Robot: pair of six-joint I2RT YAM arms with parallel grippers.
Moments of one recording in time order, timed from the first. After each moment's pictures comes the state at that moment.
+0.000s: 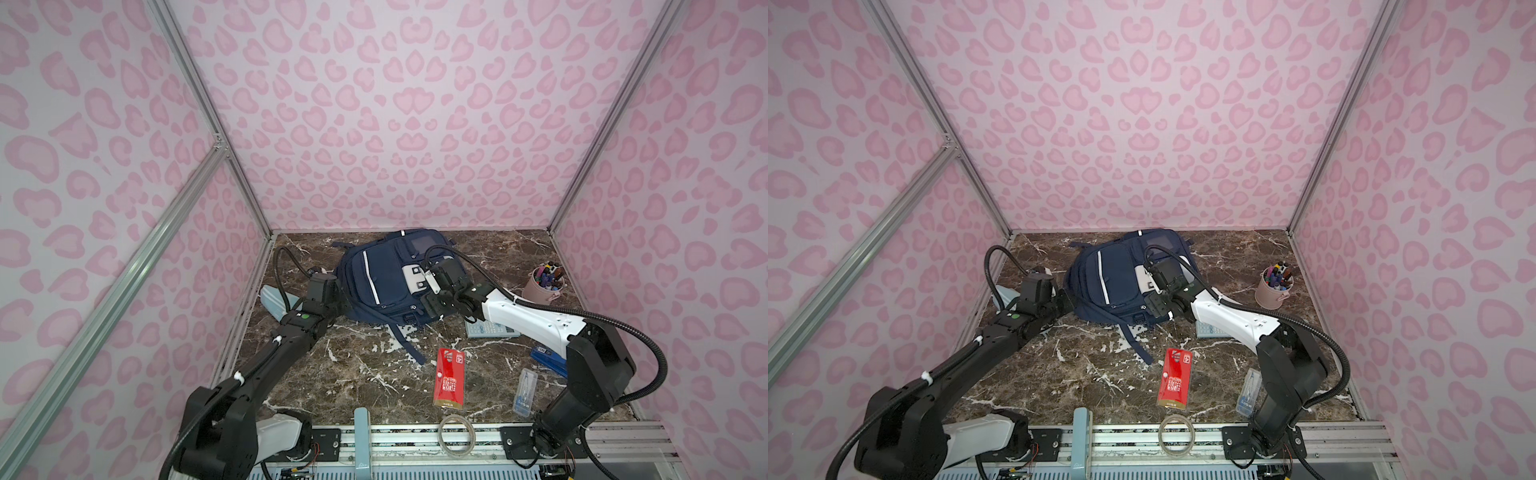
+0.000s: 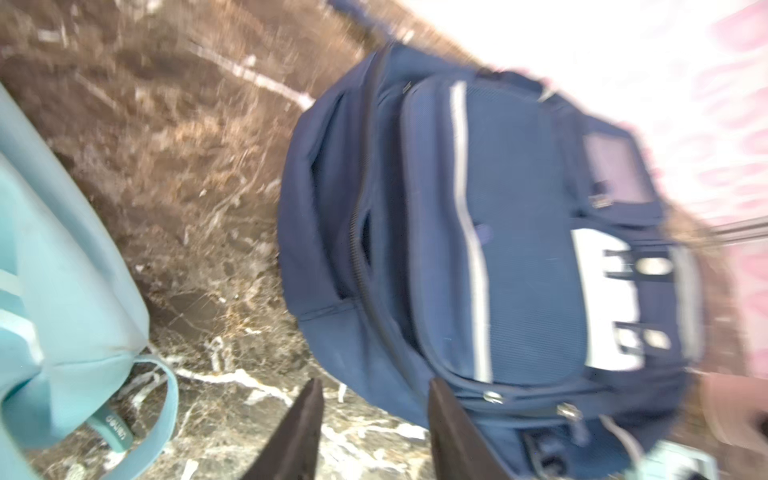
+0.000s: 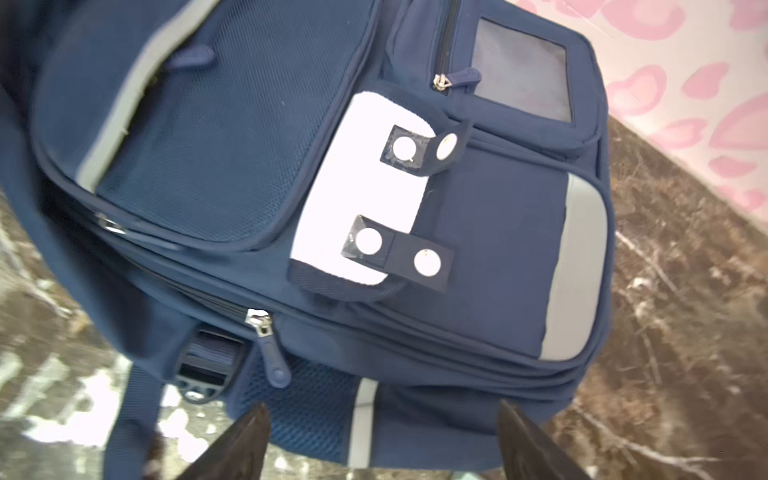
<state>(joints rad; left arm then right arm) -0.31 1.17 0.74 -0.26 -0.06 -0.66 0.66 1.70 1.25 -0.47 0.23 -0.07</state>
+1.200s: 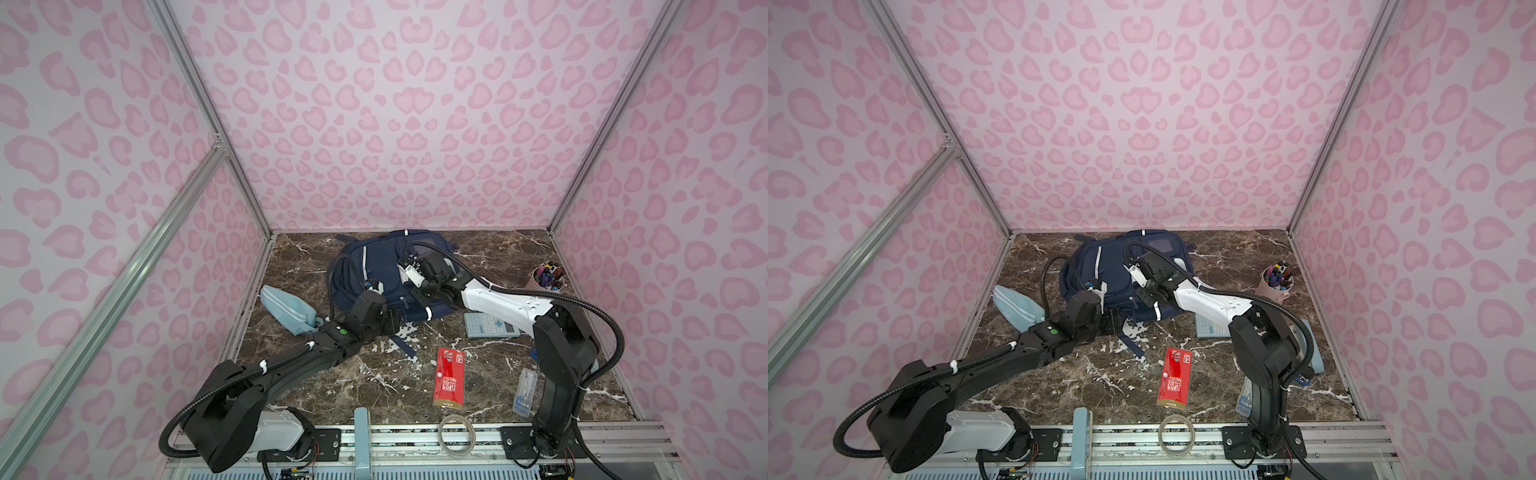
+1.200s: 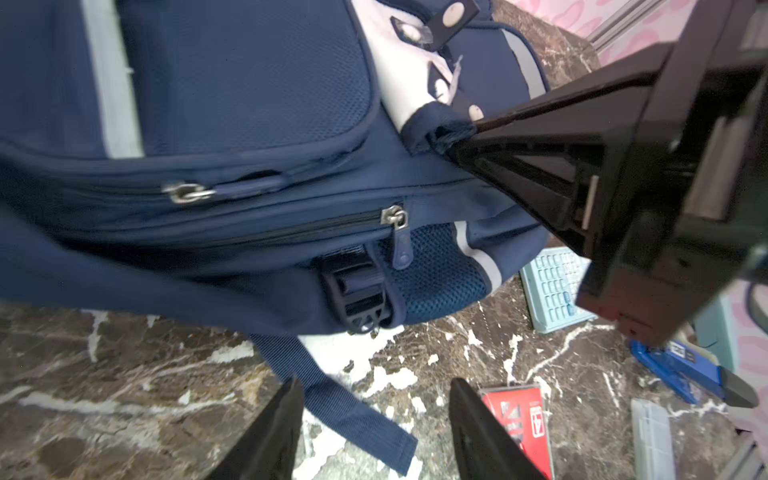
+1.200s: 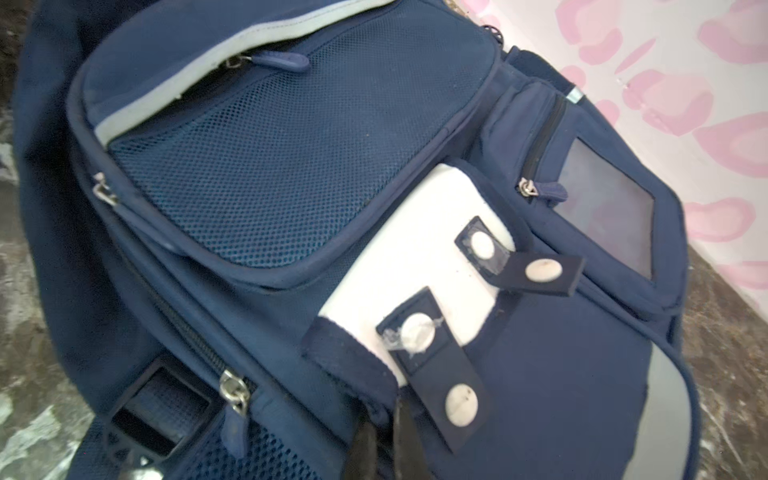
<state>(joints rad) -0.72 1.38 0.75 -0.08 -0.10 -0.64 0.69 1.87 1.39 -0.39 0.08 -0.19</state>
